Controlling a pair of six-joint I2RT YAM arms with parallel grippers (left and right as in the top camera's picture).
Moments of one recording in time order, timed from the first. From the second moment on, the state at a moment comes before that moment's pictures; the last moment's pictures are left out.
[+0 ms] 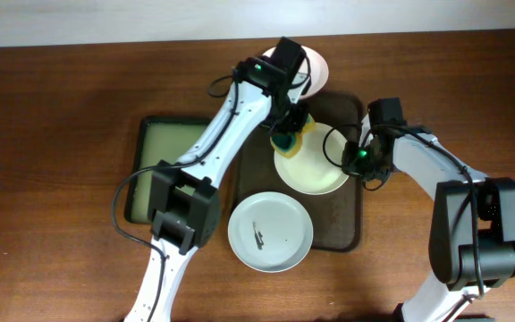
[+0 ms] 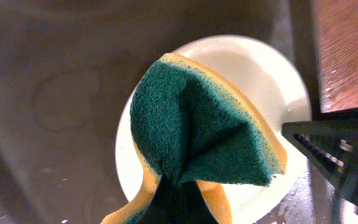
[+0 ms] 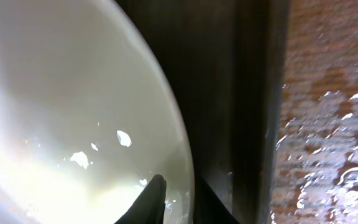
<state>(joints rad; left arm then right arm) -0.56 2.41 2.33 -1.19 0.23 -0.17 0.04 1.88 1.13 -0.59 -0.25 0.31</state>
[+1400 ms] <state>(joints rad) -0.11 2.17 1.72 -1.24 -0.09 -0.24 0.05 1.90 1.15 -0.65 -0.26 0.26</state>
